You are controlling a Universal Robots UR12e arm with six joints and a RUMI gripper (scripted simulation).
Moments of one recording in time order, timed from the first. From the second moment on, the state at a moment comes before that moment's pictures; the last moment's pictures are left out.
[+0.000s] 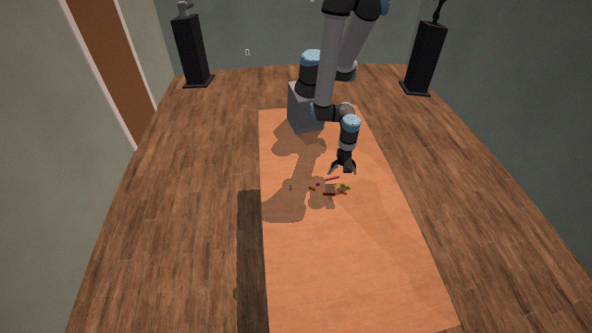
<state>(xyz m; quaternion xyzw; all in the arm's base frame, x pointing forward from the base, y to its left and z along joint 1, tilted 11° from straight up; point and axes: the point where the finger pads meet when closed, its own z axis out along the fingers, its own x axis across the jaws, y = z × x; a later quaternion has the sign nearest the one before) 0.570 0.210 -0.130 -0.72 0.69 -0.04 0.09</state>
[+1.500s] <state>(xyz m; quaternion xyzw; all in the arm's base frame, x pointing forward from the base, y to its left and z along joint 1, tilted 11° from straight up) 0.574 0.202 -0.130 -0.24 0.97 0.01 0.09</state>
